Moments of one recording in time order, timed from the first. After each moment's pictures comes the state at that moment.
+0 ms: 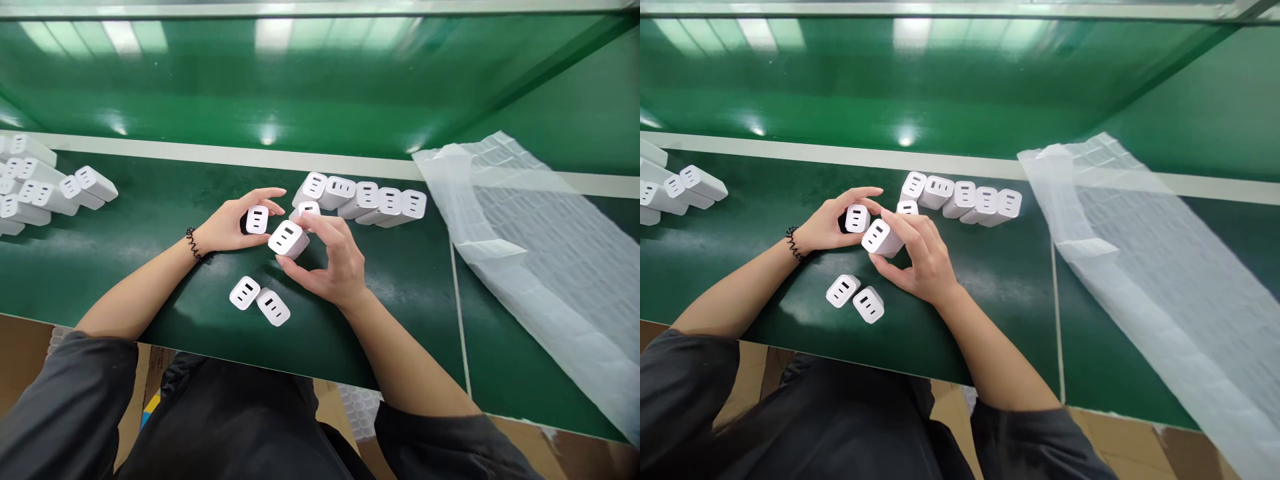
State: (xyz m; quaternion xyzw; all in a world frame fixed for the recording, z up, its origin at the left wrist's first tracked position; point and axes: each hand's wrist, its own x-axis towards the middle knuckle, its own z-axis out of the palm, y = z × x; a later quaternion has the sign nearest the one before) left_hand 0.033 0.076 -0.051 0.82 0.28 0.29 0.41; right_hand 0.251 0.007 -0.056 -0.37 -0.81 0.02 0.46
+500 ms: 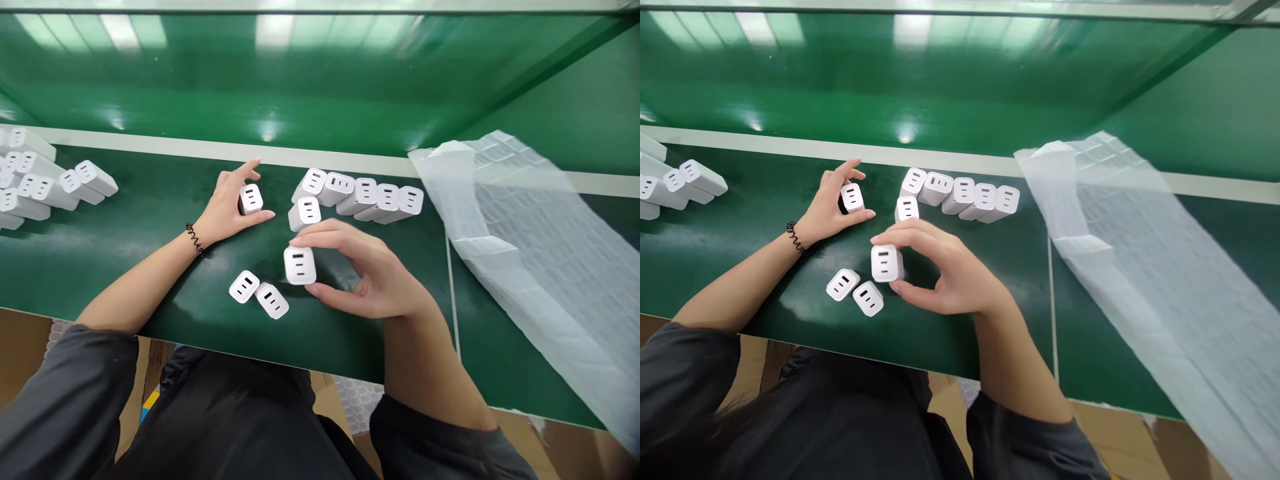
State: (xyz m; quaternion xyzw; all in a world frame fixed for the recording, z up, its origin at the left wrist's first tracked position) left_hand 0.028 0.086 -0.065 0.81 0.43 0.32 0.25; right_hand 0.281 0.003 -0.002 -0.25 -0.84 0.32 0.35
